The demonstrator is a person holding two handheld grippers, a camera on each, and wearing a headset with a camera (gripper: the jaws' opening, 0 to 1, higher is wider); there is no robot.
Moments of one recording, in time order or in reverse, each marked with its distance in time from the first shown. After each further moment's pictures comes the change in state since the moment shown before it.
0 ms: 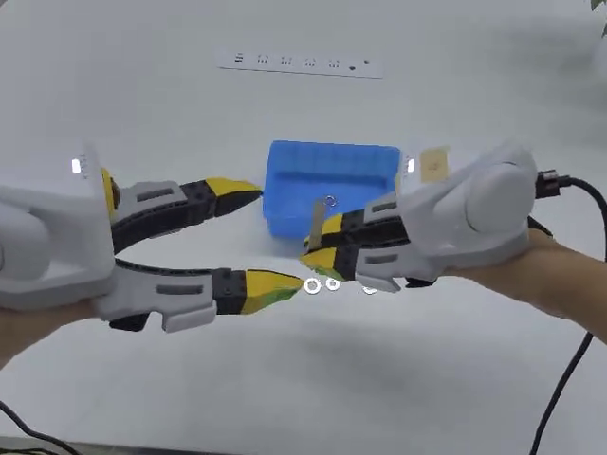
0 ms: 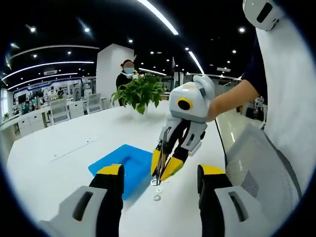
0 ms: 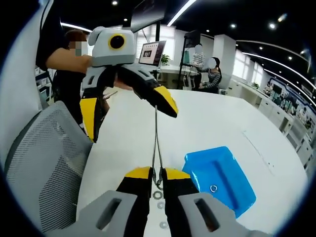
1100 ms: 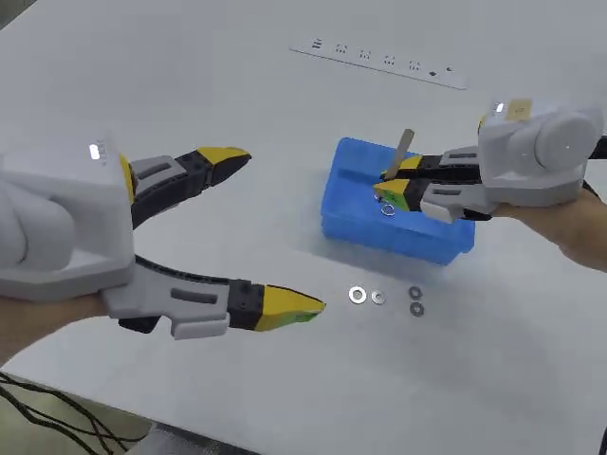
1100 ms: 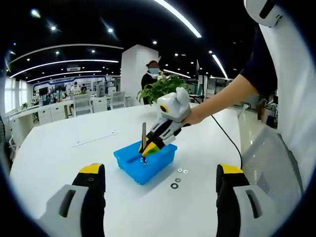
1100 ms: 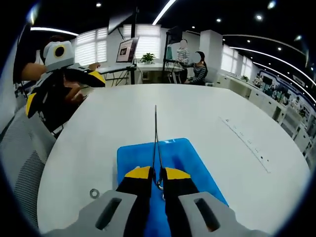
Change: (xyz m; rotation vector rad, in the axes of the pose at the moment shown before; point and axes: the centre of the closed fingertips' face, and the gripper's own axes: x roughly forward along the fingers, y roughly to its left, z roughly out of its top) left arm -0.036 0.035 -0.029 -0.091 -0.012 0.209; right arm 0.056 -0.109 -0.043 0.086 0.029 -0.055
